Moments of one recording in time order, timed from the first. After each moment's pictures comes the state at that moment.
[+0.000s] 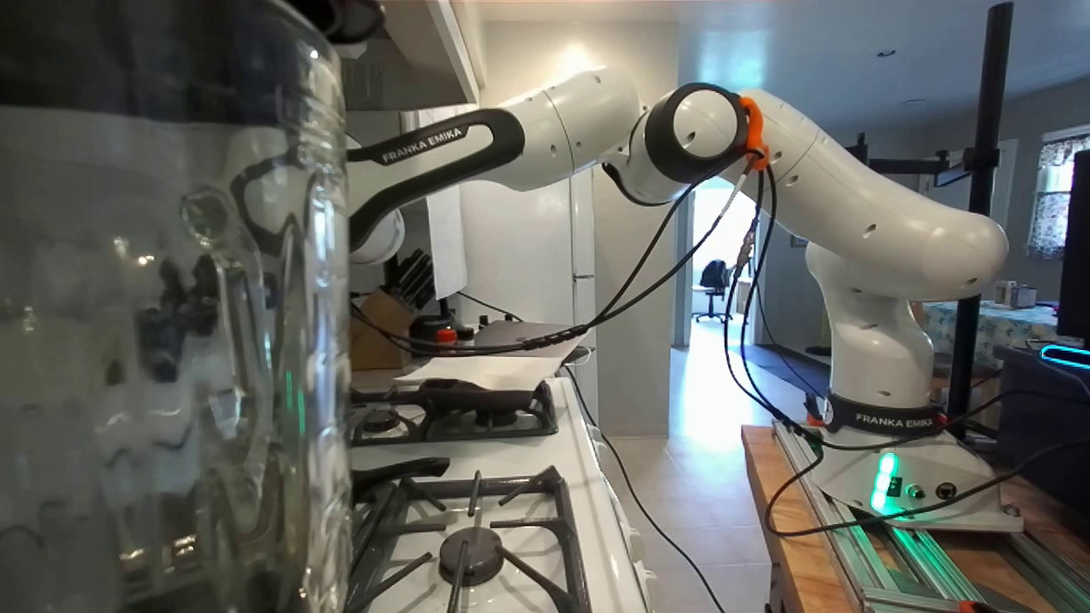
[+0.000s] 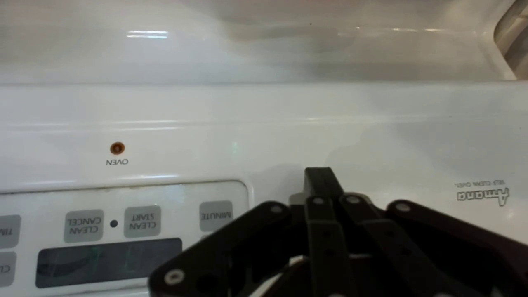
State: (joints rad) arm 0.31 0.88 0.13 -1.09 0.03 2.62 -0.06
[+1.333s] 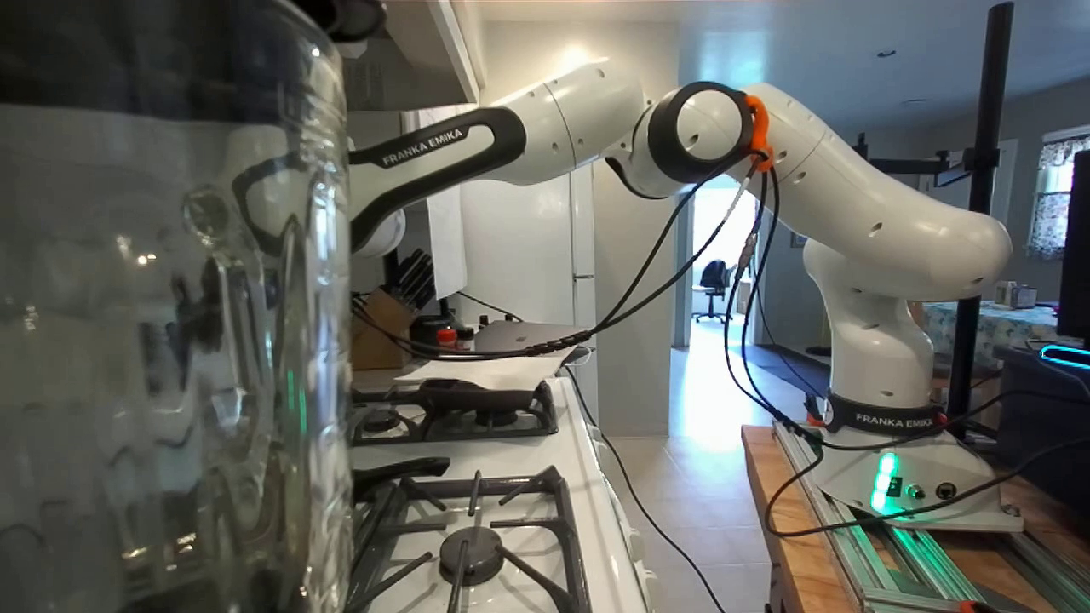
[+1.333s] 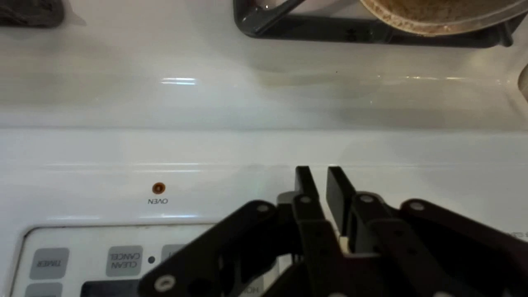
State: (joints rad) arm 0.36 0.87 0.03 -1.10 0.02 2.50 -0.03
